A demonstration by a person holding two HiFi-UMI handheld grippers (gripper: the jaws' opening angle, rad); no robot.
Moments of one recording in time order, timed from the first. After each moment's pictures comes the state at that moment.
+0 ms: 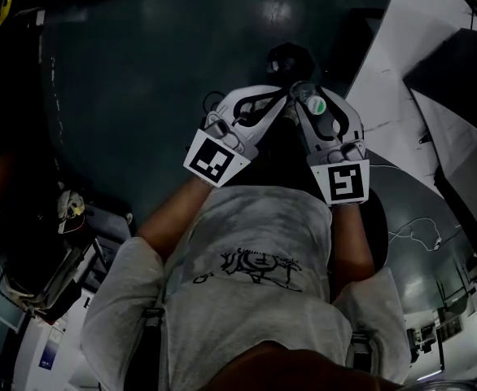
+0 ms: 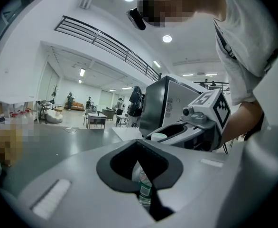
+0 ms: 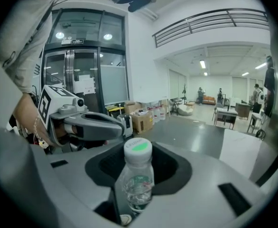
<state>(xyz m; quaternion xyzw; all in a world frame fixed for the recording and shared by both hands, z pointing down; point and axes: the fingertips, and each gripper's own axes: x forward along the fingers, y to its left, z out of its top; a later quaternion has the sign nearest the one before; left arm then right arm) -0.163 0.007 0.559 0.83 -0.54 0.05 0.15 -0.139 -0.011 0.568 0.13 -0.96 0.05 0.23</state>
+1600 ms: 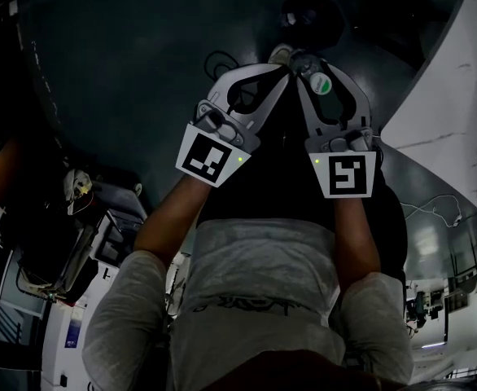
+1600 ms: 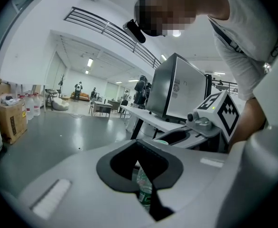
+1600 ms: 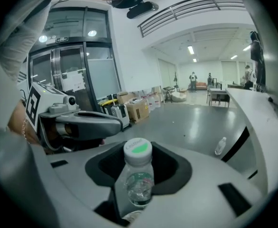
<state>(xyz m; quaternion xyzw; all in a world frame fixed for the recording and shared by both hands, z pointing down) -0.176 0.036 0.741 0.82 -0.54 0.09 0.18 -0.153 0.020 0.762 0.16 -0.95 0.12 0.25</state>
